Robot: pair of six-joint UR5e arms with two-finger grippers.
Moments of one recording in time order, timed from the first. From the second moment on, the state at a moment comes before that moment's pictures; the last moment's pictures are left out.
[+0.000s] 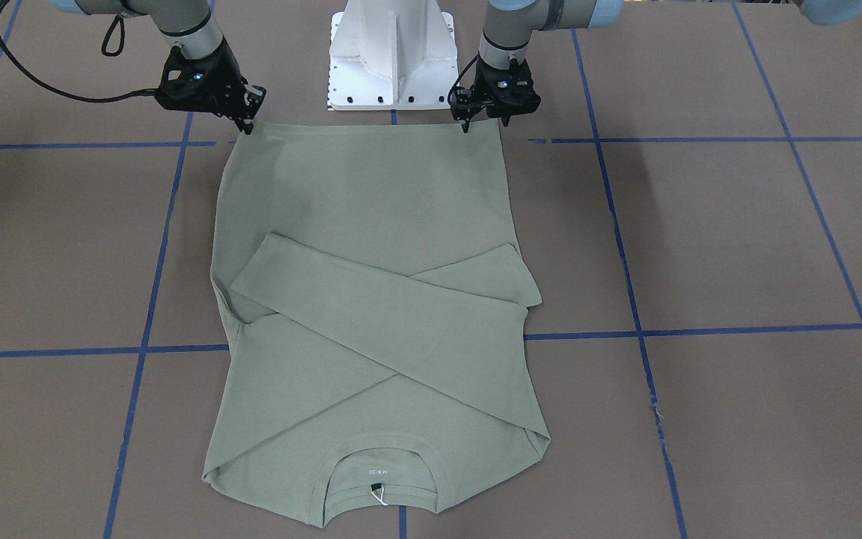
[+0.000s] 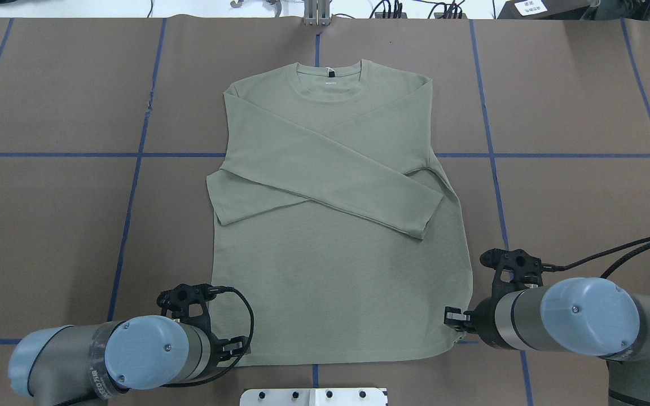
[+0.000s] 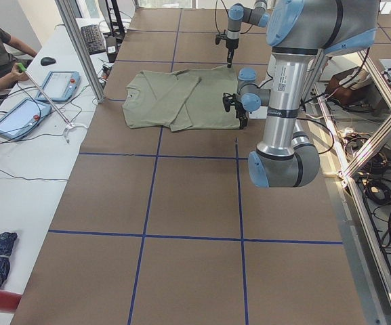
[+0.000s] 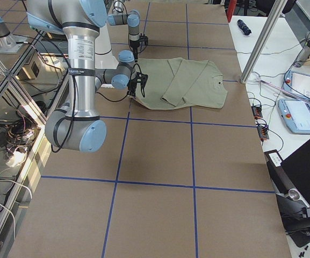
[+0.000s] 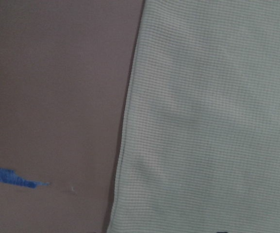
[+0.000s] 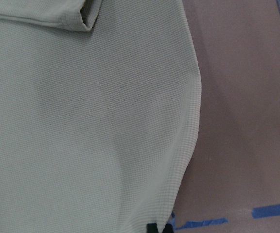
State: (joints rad) left arm -0.14 -1.85 -2.00 -1.67 -1.67 -1.67; right arm 0.25 -1.58 2.19 -1.30 1.73 1.62
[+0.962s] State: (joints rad) left arm -0.13 -1.84 -2.00 -1.67 -1.67 -1.68; right arm 0.26 -1.59 2.19 -1.30 1.73 1.62
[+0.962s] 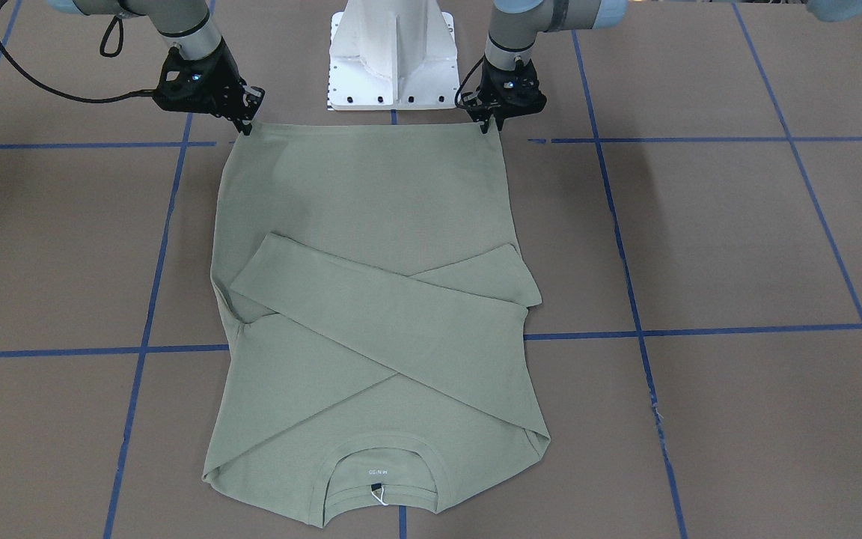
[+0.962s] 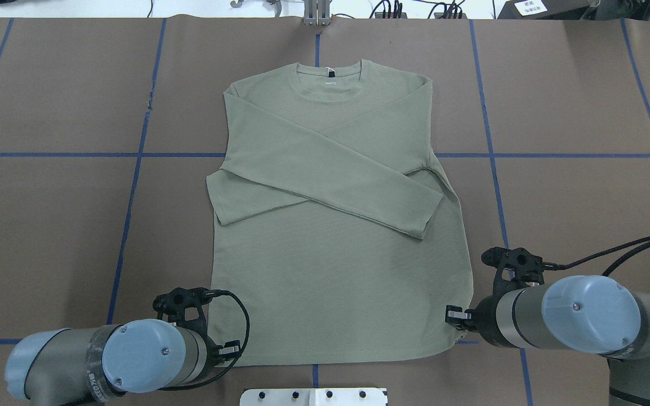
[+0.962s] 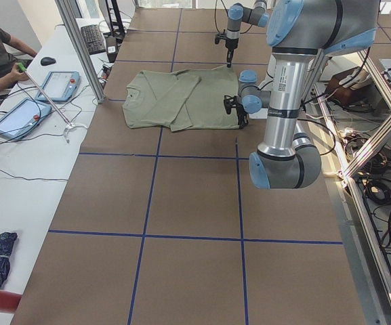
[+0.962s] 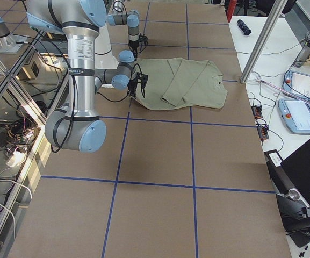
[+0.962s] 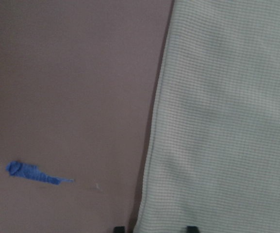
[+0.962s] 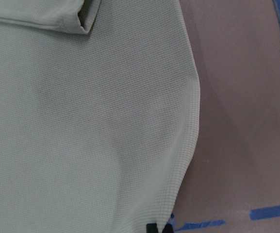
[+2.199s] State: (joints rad) left arm -0.12 -1.77 -2.22 -1.61 -1.68 -1.67; right arm 0.33 -1.70 2.33 -1.31 1.88 1.62
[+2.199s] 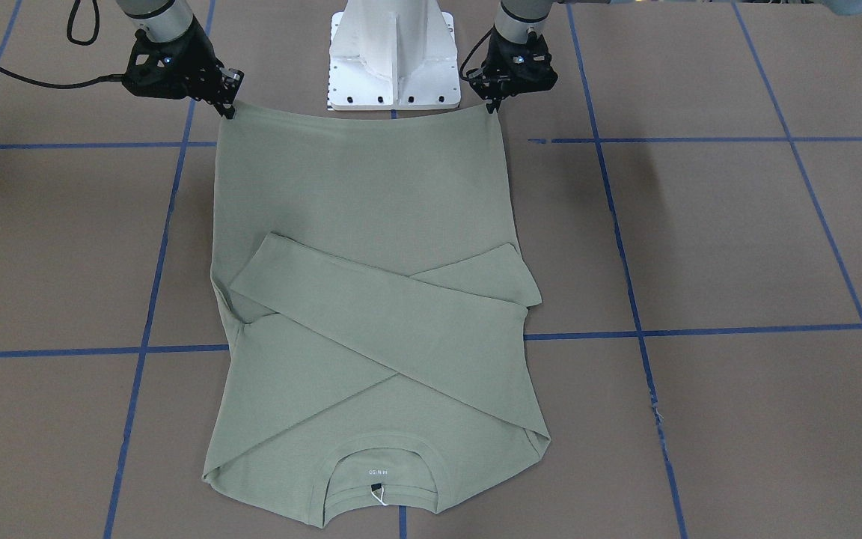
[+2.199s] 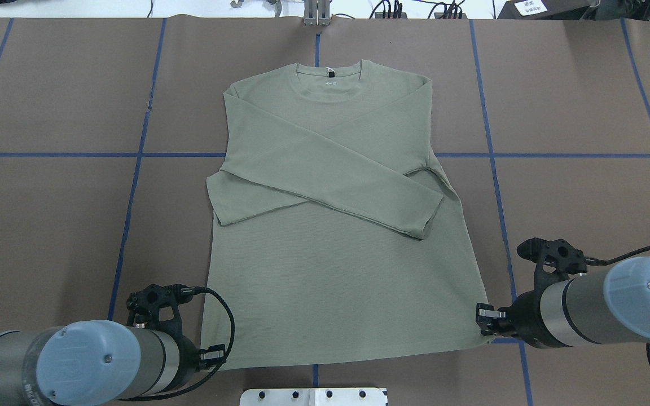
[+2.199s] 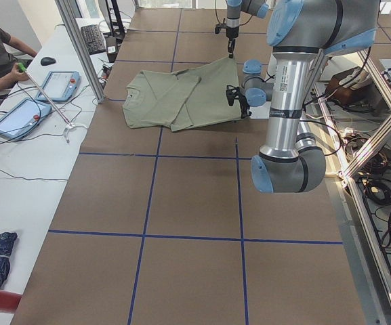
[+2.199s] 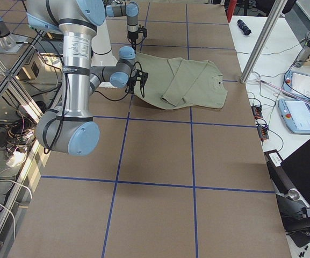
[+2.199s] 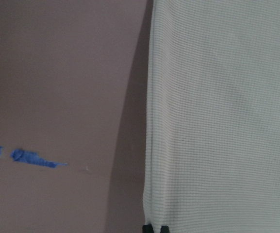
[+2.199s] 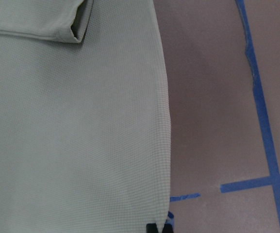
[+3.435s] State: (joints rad) left arm -0.11 -1.82 -2.52 -1.33 -1.72 -1.57; right arm 0.49 -1.71 2.45 -1.31 2.20 1.61
